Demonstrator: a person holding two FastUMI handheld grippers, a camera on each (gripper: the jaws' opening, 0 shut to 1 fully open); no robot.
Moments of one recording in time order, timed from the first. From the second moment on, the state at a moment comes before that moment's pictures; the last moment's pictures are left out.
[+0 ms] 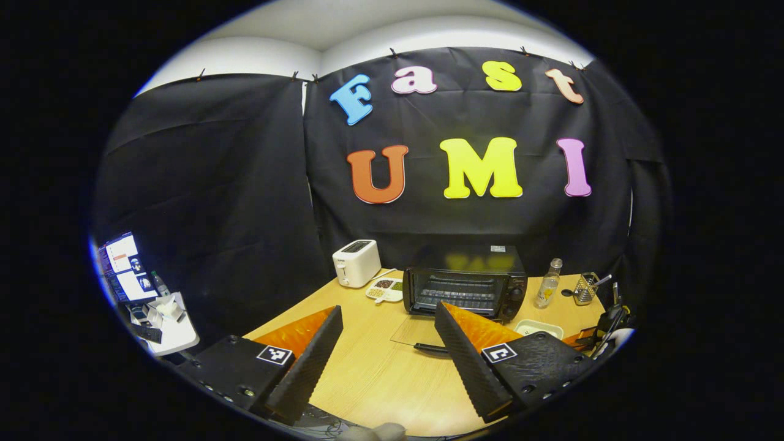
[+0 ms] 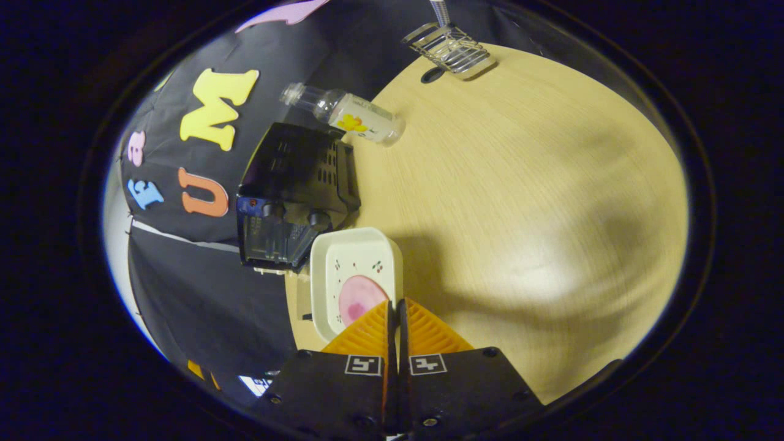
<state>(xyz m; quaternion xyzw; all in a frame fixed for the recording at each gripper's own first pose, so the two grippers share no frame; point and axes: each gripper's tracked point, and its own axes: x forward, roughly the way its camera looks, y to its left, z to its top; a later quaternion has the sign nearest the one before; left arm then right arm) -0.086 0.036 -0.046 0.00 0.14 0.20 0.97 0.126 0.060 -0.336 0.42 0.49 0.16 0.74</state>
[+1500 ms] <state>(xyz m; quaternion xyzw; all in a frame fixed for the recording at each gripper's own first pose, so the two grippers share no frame) -0.072 0.185 -0.069 0.03 0.18 0.16 0.97 0.205 0.330 -0.319 0.51 0.38 0.05 0.77</state>
